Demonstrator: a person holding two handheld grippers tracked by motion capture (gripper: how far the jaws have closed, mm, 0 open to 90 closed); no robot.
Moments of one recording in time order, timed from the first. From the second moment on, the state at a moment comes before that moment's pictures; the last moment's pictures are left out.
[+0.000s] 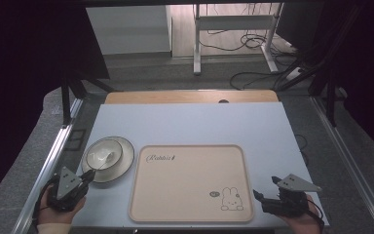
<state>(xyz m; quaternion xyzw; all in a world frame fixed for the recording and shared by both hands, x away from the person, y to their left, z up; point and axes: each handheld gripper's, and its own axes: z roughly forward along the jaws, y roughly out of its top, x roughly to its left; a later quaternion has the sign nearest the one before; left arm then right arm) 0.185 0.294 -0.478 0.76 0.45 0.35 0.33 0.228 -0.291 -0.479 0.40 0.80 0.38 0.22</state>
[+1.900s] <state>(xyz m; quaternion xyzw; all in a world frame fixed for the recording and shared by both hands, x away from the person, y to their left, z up) 0.173 0.296 -0.452 0.71 0.44 0.38 0.40 0.227 -0.292 -0.481 0.40 0.81 0.37 0.22</state>
